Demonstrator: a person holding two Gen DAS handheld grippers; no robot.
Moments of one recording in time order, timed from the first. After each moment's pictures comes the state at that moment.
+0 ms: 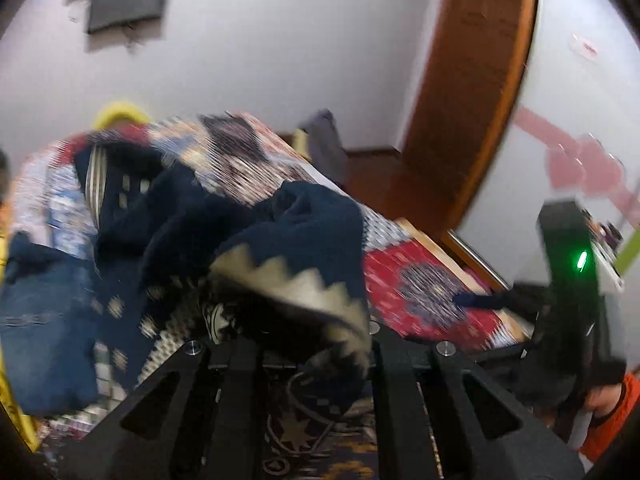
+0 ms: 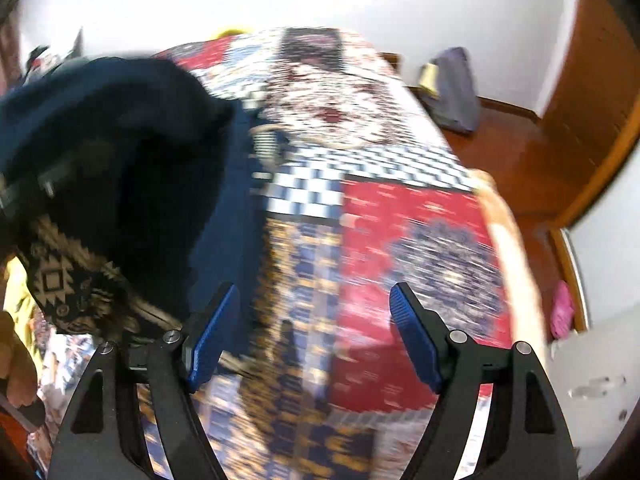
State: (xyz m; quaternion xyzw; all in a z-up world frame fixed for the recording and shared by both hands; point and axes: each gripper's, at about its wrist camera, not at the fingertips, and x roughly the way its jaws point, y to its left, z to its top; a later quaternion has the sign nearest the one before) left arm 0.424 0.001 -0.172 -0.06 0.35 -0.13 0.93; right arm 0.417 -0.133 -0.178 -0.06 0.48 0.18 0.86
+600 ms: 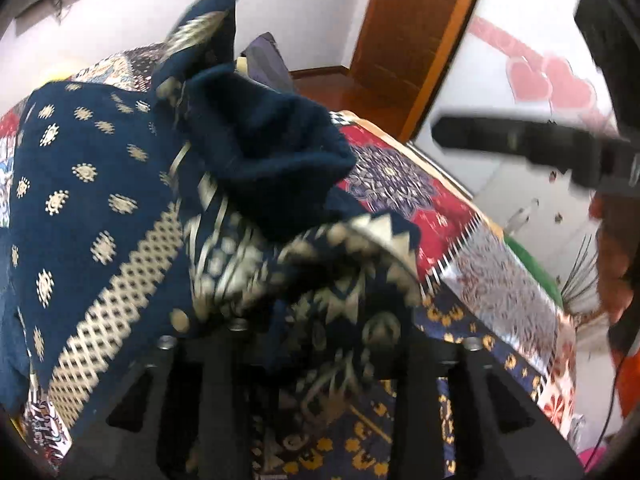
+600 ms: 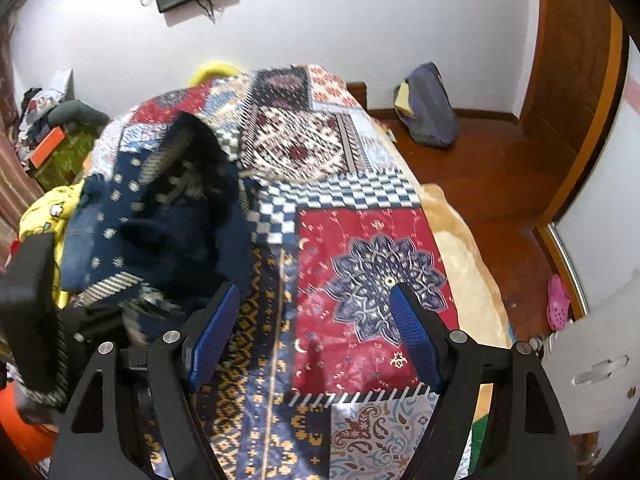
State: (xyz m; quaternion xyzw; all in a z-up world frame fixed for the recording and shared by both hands) left arm 0.410 -0.048 -0.232 0.00 0.45 -0.21 0.87; right arm 0.401 -0.157 -0.131 -0.03 0.43 0.18 0.88
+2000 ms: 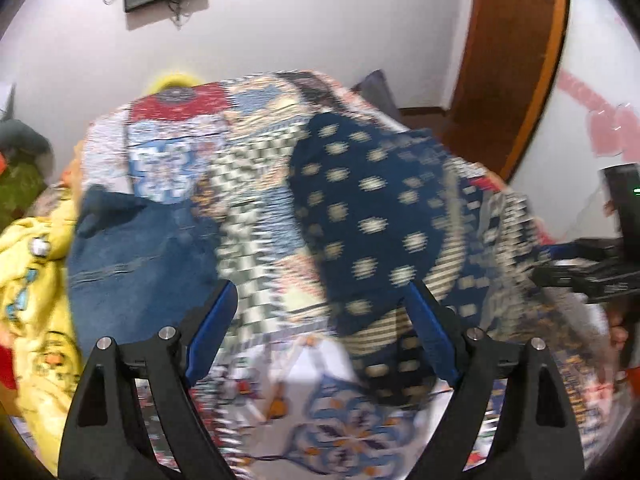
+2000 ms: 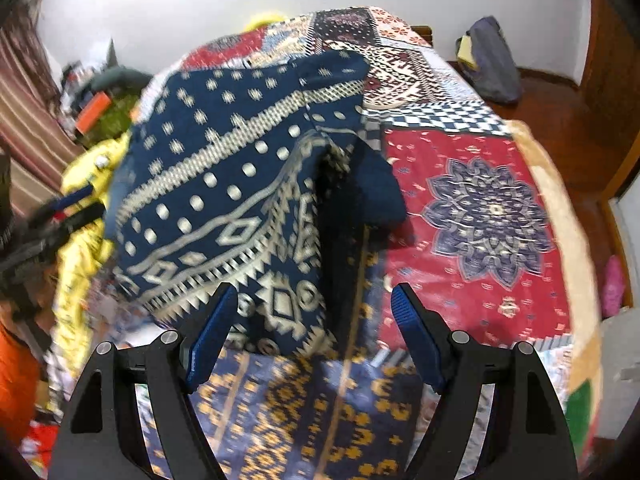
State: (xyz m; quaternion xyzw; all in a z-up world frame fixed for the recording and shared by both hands) left arm 0.365 0.099 -0.173 -0.03 0.41 -0.06 0.91; right arm 0.405 -0.122 -0.203 0.03 0.51 0.29 0.81
